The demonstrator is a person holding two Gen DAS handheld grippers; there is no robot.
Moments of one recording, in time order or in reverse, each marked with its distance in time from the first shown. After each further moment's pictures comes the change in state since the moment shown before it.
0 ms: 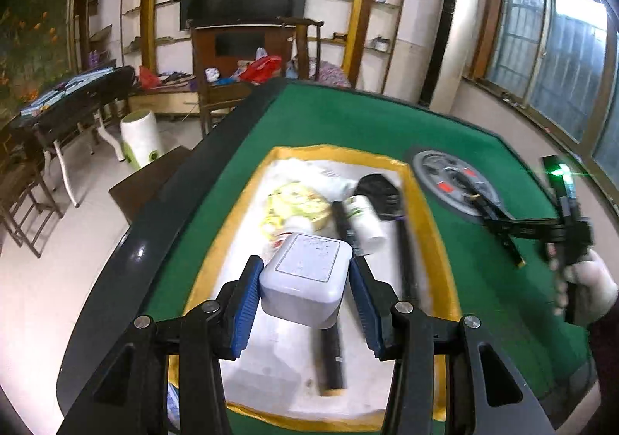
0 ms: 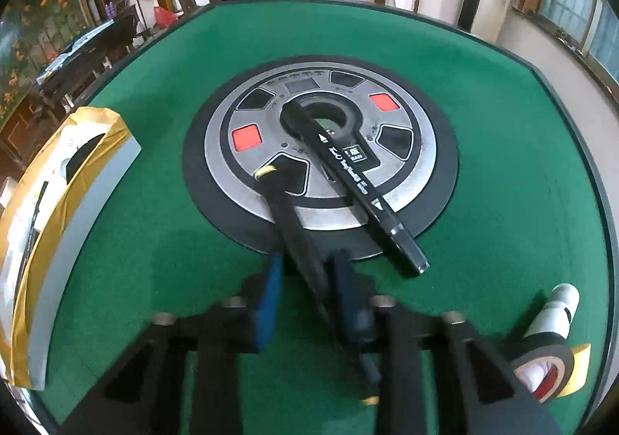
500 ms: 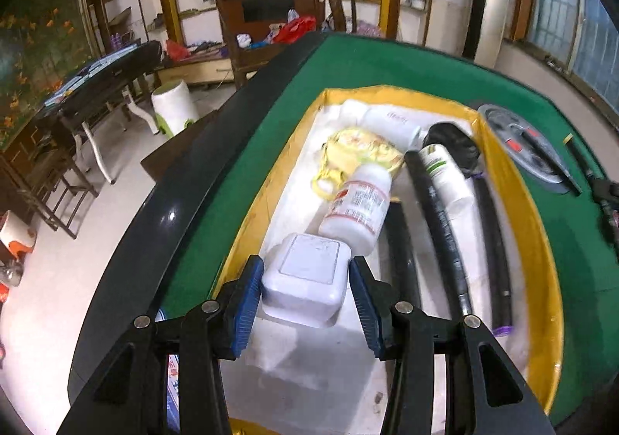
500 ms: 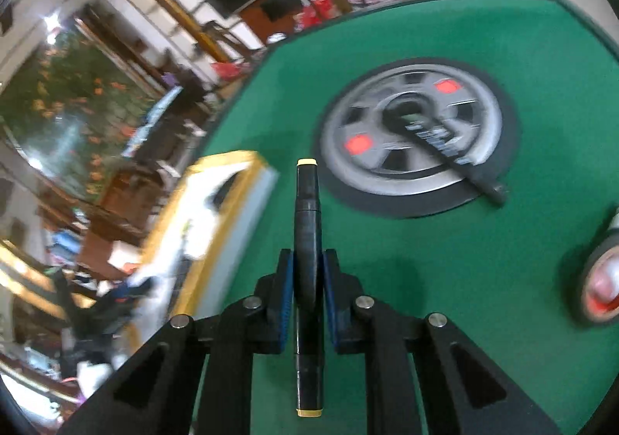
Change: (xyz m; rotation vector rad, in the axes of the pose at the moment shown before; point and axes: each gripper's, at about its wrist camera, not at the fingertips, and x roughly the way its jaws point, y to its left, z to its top) left arm 0.058 0.019 -0.013 0.014 0.148 0.170; right arm -0.061 0.021 -0.017 0.213 -0.056 0.469
